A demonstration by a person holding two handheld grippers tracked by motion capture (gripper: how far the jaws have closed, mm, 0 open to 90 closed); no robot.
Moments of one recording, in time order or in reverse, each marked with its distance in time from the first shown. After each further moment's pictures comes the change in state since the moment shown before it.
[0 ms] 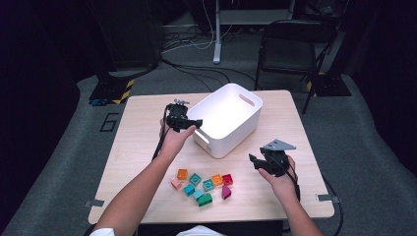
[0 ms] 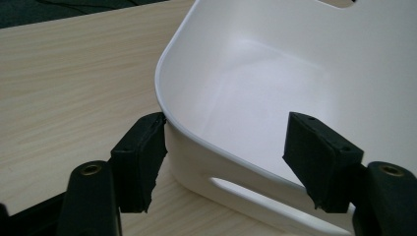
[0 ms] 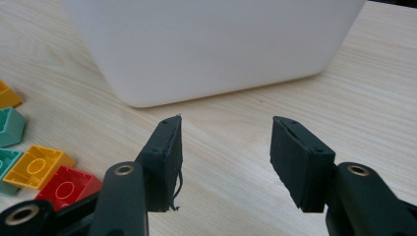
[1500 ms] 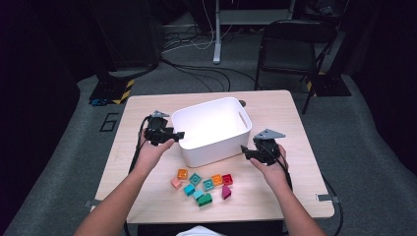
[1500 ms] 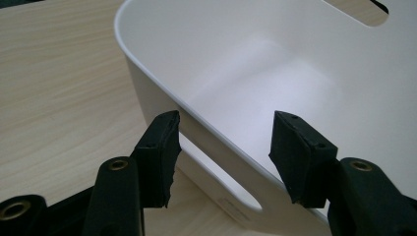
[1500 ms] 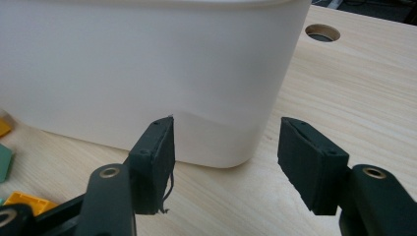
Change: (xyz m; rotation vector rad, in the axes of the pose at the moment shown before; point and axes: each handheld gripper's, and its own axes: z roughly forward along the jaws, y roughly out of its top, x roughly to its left) left arm 0.025 -0.047 -0.054 0.011 -0.062 0.039; right arm 0.001 0.028 0.031 0.004 0.019 -0.018
